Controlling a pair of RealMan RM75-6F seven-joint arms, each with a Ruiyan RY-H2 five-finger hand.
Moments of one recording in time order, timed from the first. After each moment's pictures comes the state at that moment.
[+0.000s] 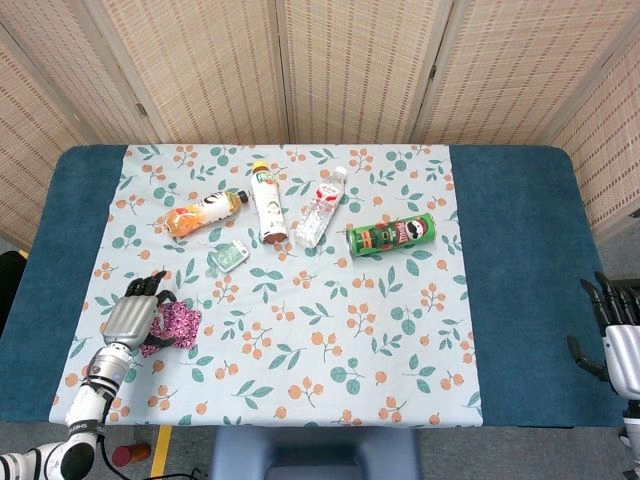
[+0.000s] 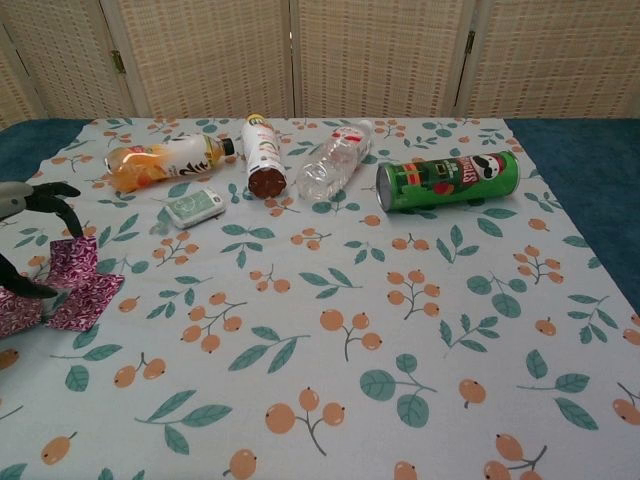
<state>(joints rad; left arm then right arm) -0.54 -1.33 -0.06 -1.62 0.95 1.07 0.36 0.04 -1.11 0.08 -1.48 -1.49 1.51 0.12</state>
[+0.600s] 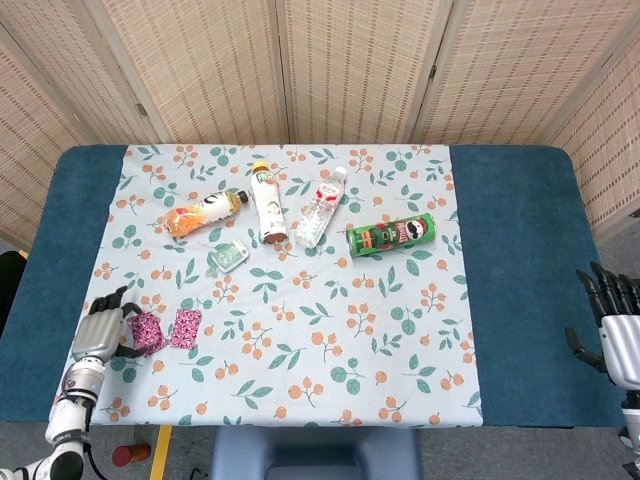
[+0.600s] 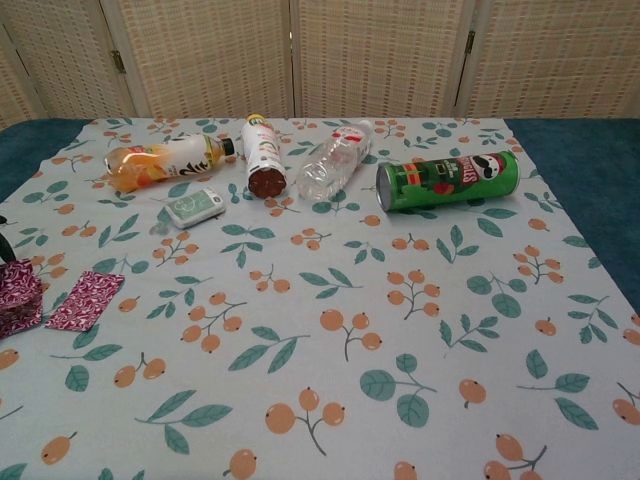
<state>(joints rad) -0.46 -1.34 -0.06 -1.59 0.84 1.09 0.36 0.07 -1.08 0.09 -1.53 -1.49 1.48 0.09</state>
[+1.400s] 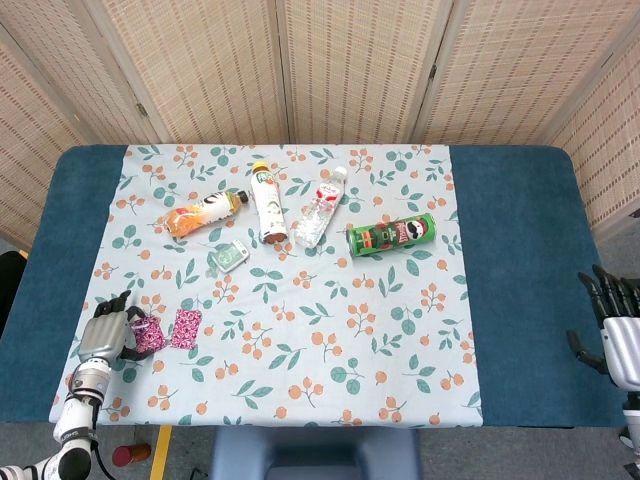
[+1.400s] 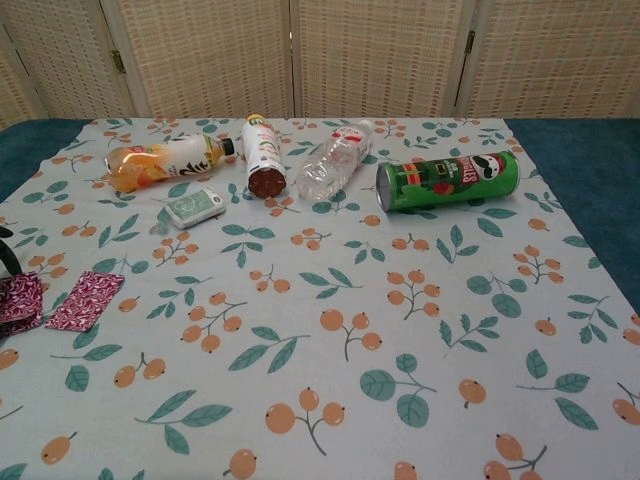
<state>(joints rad) -0.46 -1.37 -0.07 -1.57 0.79 1.07 0.41 0.07 -1.09 0.09 -1.51 -1.48 1.48 0.11</state>
